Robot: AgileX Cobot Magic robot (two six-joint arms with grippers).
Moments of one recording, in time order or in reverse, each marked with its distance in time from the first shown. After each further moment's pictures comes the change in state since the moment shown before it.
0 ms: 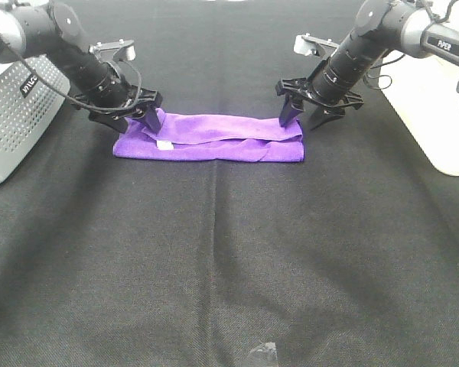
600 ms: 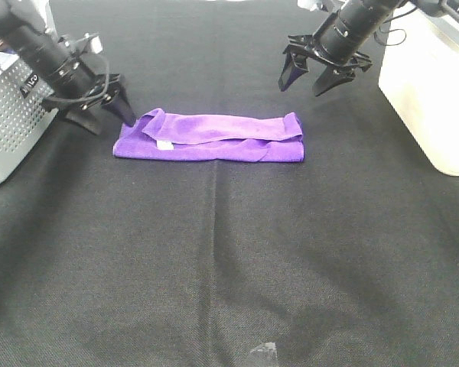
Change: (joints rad) left arm 0.127 0.036 -0.119 -0.138 0.284 0.045; right arm 0.000 -0.043 -0.187 0.000 0.204 0.026
